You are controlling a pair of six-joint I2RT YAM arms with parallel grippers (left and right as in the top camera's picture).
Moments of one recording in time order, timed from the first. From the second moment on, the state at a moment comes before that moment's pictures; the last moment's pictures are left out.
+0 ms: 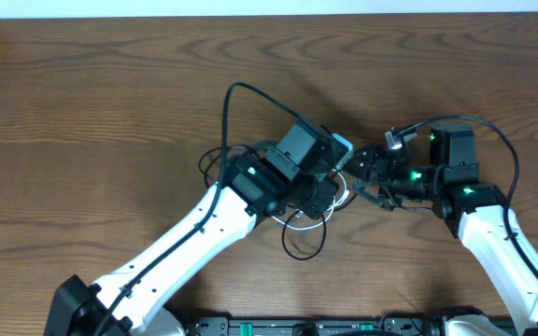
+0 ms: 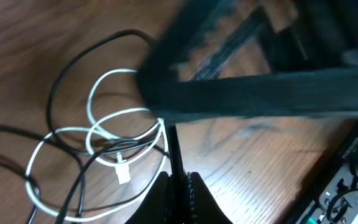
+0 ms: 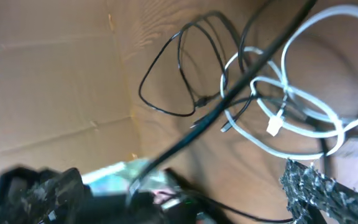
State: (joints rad) left arm -0.77 1.49 1.24 -0.77 0.23 -0.12; right arm 0.13 1.30 0.72 -0.29 -0.94 0.87
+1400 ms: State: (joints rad) left arm -0.82 1.49 1.24 -0.73 0.30 -0.15; right arm 0.15 1.30 0.72 -0.28 -0.95 1.13
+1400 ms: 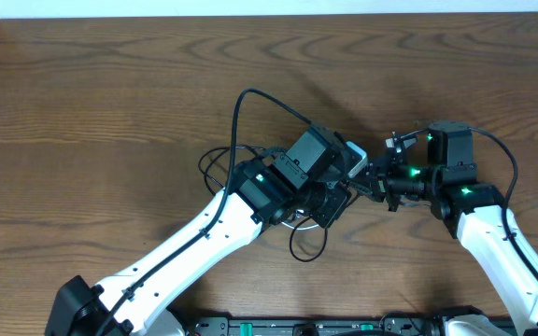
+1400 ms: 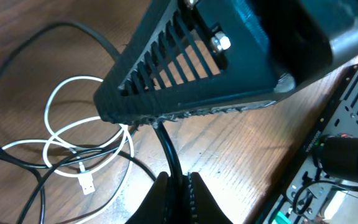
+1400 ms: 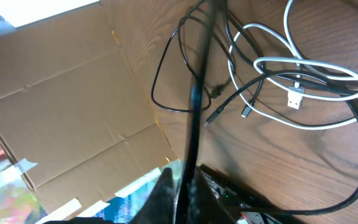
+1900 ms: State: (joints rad) left arm -0.82 1.50 1.24 -0.78 0.21 -0.15; right arm 0.15 1.30 0.72 -0.29 -0.88 0.93
